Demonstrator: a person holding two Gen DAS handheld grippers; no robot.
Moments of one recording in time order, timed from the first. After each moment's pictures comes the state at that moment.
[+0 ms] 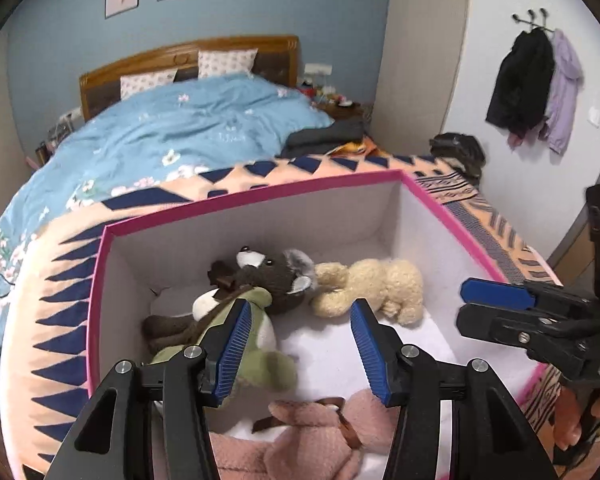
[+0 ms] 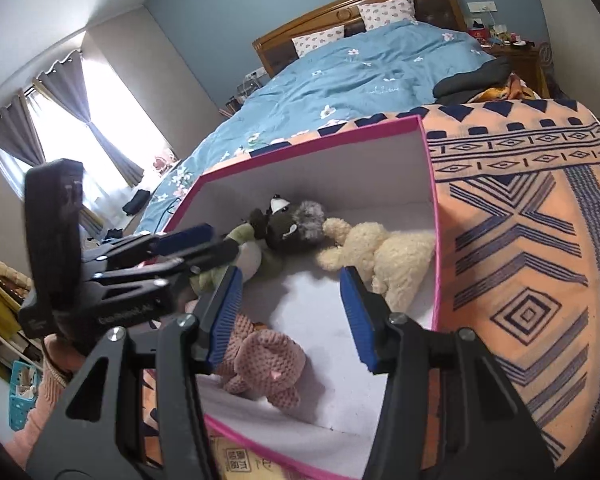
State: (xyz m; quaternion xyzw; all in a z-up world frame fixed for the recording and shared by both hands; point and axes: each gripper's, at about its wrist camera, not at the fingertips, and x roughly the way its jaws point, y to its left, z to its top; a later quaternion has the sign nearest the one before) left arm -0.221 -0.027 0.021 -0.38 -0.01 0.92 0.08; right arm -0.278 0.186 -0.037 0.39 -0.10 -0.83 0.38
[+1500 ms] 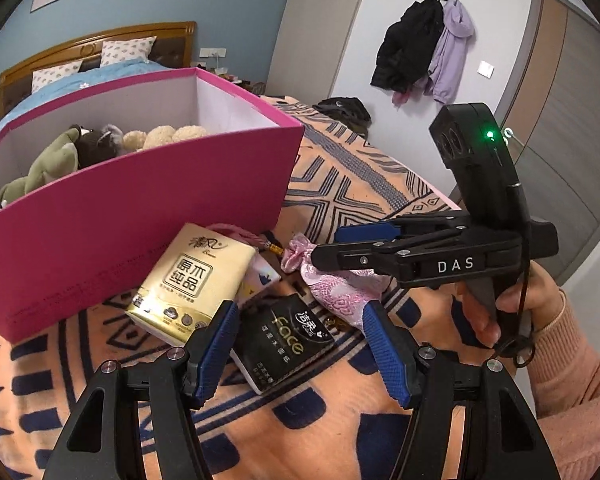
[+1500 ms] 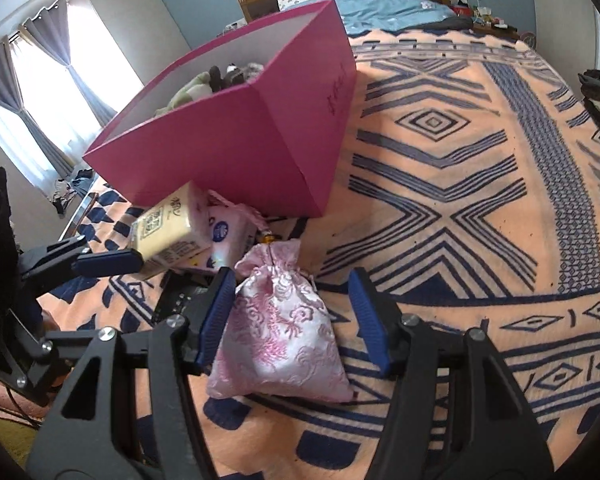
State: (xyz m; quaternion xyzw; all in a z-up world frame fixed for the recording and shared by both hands) left arm -0.061 0.078 -0.046 -0.40 -0.02 0.88 0.26; right arm -0.175 0.280 -0.118 0.45 -0.02 -0.82 0.35
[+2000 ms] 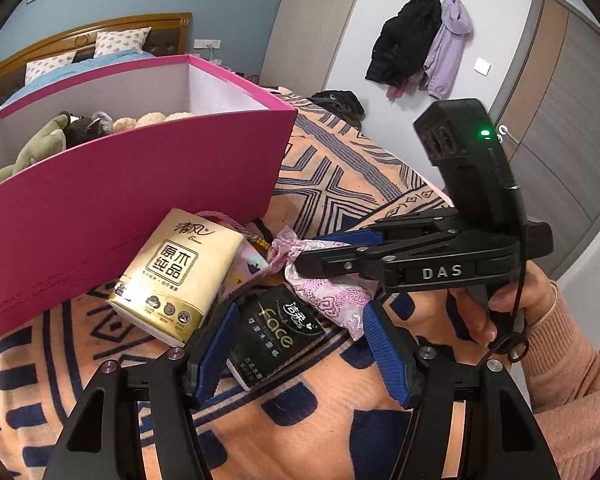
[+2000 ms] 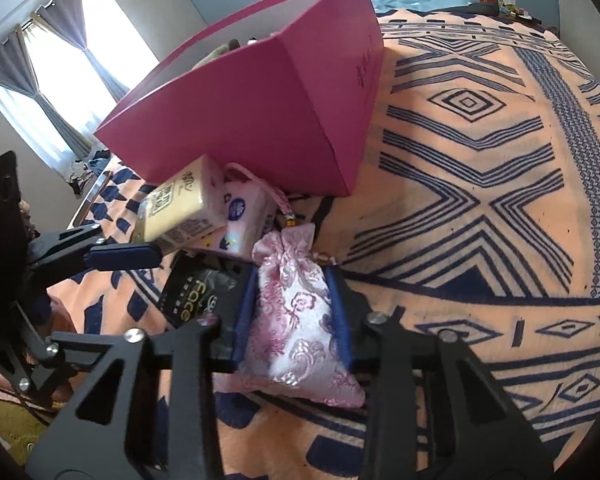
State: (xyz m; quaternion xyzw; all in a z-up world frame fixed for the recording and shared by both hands) left arm -0.060 0.081 -0.052 -0.41 -0.03 0.87 0.27; right arm -0.173 0.271 -0.129 0.47 -0.01 -0.79 0.39
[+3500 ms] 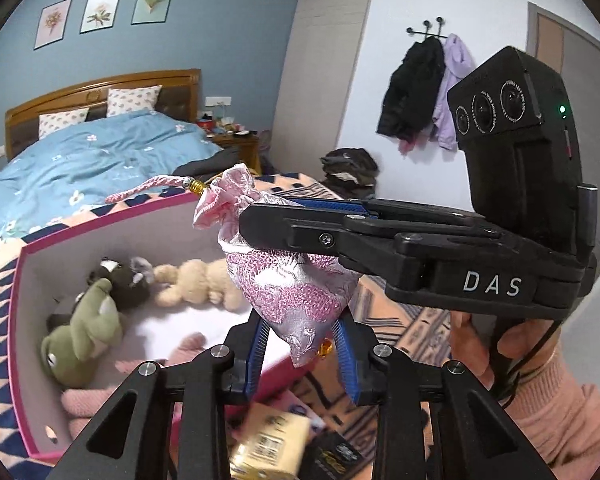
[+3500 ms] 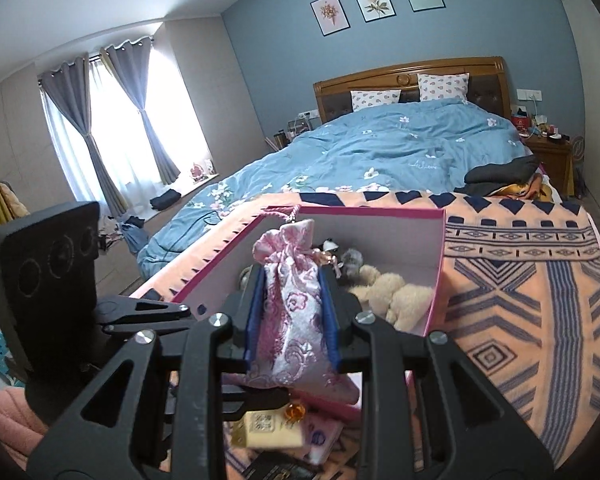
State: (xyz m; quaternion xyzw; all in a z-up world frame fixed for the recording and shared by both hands) left arm -0.145 0.057 0.052 -0.33 -0.02 0.91 0.24; right arm -0.213 0.214 0.030 0.27 -0.03 -0.85 0.45
